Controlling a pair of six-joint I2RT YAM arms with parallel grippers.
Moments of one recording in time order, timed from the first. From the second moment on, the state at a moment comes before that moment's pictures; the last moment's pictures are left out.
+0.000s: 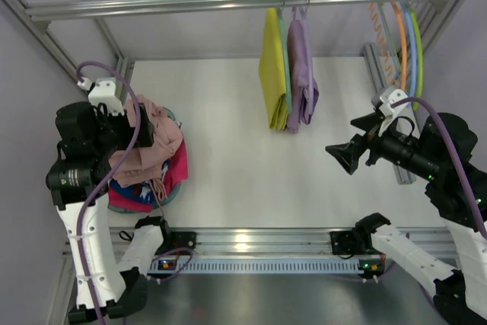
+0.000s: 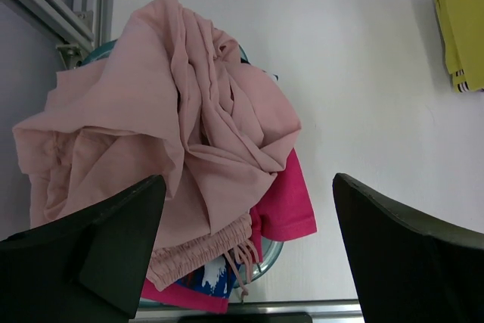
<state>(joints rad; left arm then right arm) 0.15 0.85 1.45 -1.11 0.17 0.02 0.44 0.71 1.37 -0.93 -0.35 -0.08</state>
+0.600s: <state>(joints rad) 0.02 1.09 1.50 -0.48 0.52 -0.28 0.40 0.86 1.46 -0.92 -0.34 0.01</state>
